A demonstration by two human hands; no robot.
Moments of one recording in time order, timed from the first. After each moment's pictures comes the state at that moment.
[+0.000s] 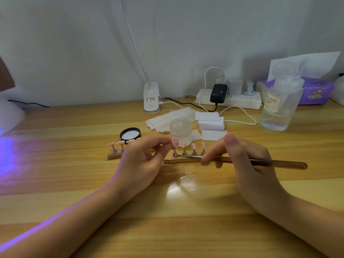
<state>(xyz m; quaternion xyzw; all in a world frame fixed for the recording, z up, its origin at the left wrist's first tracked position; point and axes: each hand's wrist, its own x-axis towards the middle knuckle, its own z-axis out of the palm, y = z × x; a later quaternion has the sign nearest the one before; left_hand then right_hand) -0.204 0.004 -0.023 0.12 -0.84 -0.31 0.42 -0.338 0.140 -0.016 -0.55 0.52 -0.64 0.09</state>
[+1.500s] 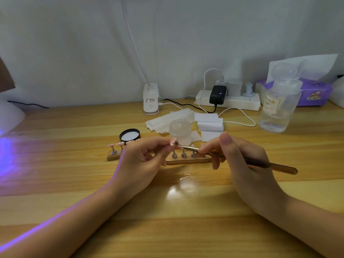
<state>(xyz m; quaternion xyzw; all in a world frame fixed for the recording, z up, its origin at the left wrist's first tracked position) -0.204 0.005 -0.022 0.10 -0.82 -0.38 0.42 -0.338 0.138 -0.015 -0.54 0.54 -0.64 0.09</state>
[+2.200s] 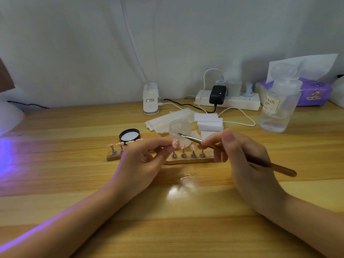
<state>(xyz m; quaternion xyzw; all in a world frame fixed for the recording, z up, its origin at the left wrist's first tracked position) -0.205 0.002 -0.023 0.10 -0.84 -0.33 0.42 -0.341 0.138 -0.014 -0.54 0.55 -0.63 0.08</state>
